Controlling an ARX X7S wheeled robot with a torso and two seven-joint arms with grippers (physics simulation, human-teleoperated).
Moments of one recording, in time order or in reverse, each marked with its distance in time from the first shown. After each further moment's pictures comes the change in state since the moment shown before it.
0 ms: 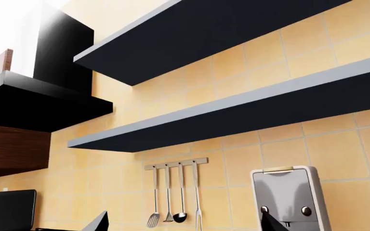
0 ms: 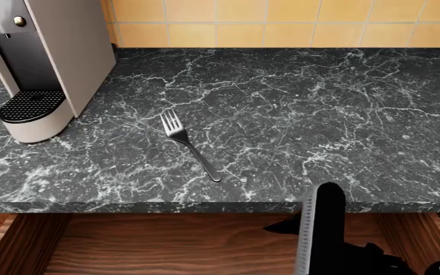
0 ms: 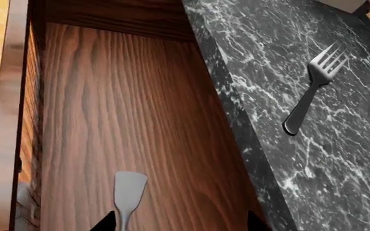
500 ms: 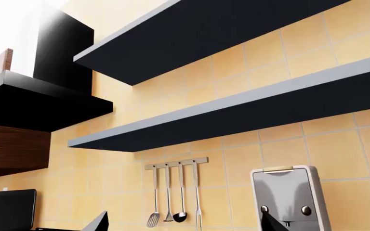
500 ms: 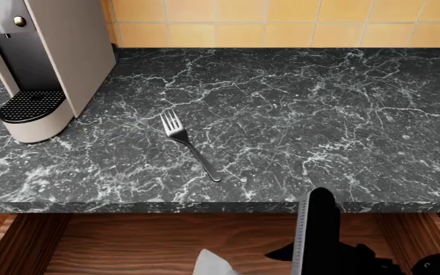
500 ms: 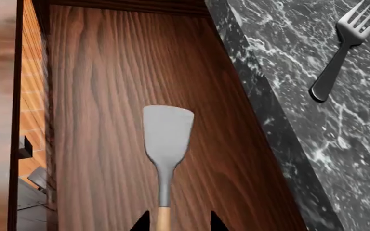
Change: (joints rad) left arm 0.000 0.000 0.002 0.000 0.001 0.000 -0.001; right arm -0.041 -0.022 -0.034 0.051 -0.015 0.041 -0.021
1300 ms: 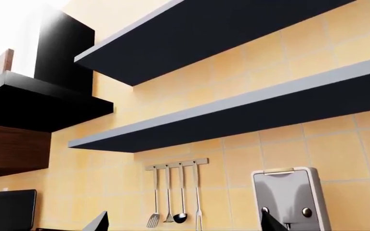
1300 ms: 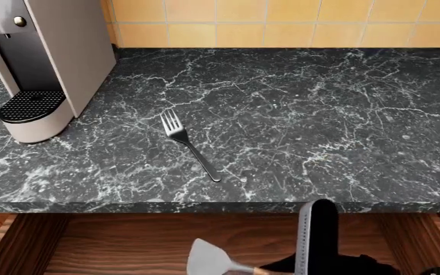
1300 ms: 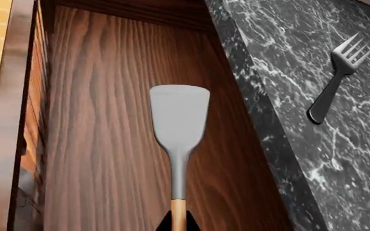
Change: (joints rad) left arm 0.000 0.002 -0.021 0.000 -0.018 -0.006 0.005; right arm -0.098 0.047 -0.030 -0.030 -0.215 -0.156 -0.070
